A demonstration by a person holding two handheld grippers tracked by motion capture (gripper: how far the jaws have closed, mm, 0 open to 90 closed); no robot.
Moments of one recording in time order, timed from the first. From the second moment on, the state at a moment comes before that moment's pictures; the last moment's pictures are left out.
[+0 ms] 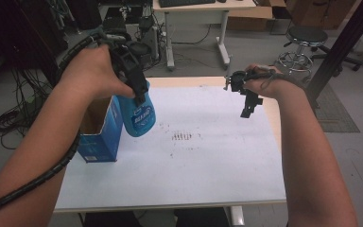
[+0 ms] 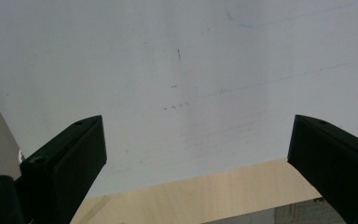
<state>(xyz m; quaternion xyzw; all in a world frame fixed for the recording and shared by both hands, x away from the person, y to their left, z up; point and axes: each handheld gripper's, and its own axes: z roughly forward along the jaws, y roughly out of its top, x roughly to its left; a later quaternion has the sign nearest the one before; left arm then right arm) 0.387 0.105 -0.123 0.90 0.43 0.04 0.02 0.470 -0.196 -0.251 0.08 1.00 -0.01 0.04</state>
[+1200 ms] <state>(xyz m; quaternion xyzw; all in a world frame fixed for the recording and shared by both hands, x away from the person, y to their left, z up) 0.410 0.183 -0.063 0.77 0.63 0.05 0.02 0.474 -0.184 -0.254 0.07 1.00 -0.02 0.03</state>
